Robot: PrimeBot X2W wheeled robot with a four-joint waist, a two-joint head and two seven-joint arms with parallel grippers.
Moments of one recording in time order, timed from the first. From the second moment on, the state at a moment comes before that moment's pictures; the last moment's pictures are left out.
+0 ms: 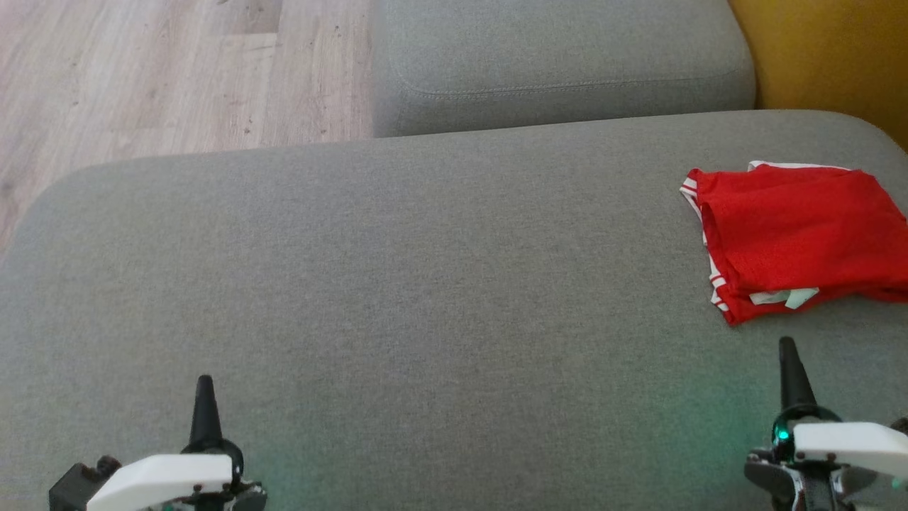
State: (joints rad) left arm 0.04 0.07 -0.06 0.22 -1.30 -0.07 -0.01; right arm 0.06 -0.05 -0.06 0.23 1.31 0.13 0.00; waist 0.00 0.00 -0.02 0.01
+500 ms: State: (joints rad) left arm 0.00 0.07 -0.02 0.25 -1.48 -0.10 0.03; right arm 0.00 -0.05 -0.08 0.25 1.48 0.13 0.04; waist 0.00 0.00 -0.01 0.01
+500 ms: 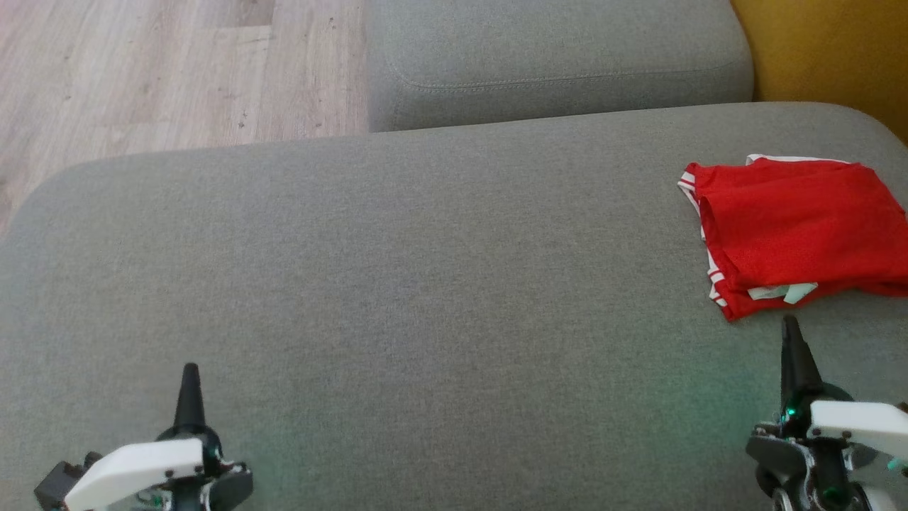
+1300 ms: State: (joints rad) left arm -0.05 0.07 0.04 0.27 -1.64 -0.12 0.08; right arm -0.06 -0.05 -0.10 0.27 1.63 0.13 0.08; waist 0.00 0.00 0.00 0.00
